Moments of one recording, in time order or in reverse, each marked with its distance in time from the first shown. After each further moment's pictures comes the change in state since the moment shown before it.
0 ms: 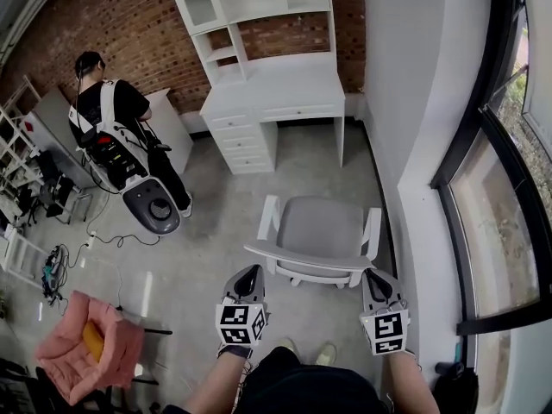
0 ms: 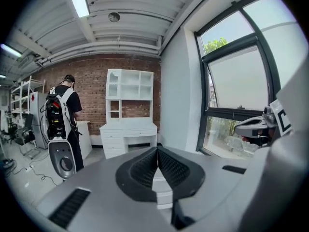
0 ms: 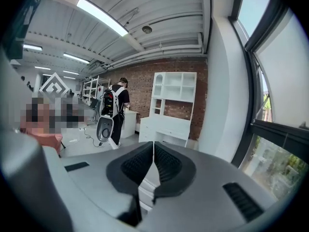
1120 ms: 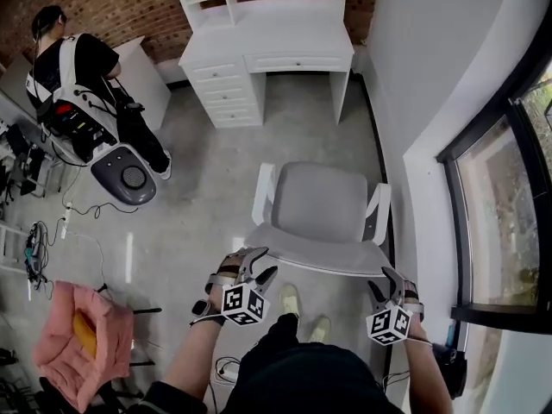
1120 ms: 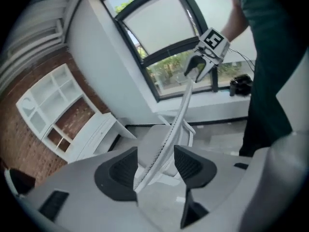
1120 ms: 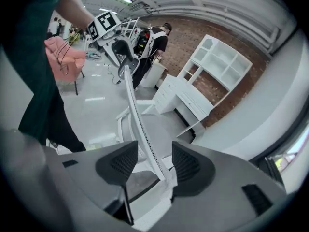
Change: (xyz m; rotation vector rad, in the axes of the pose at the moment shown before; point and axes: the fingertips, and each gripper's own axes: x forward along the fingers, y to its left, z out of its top) left arm 0.123 0.046 -0.128 0.908 0.333 -0.483; right arm 0.100 0.018 -0.164 -0.553 0.508 0.154
